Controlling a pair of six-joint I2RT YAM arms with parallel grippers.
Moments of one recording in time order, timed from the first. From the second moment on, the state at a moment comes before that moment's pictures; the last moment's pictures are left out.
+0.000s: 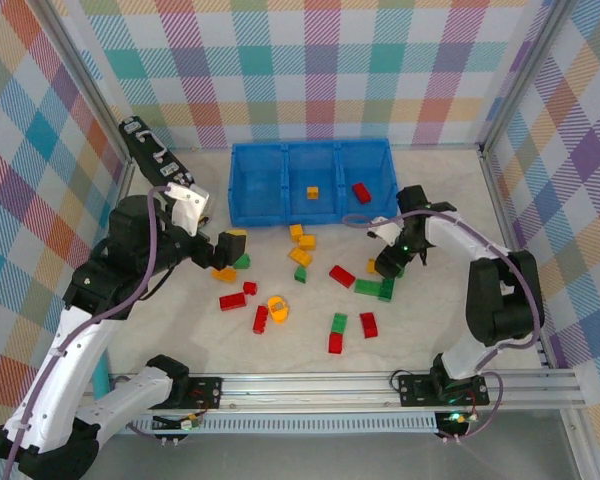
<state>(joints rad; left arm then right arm) -0.42 0.88 1.25 -0.81 0.22 0.03 0.22 1.64 1.11 -0.83 -0.16 -0.68</state>
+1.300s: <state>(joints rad) -0.42 0.95 1.25 -0.80 0.22 0.02 0.20 1.76 1.12 -0.84 -0.11 -0.68</state>
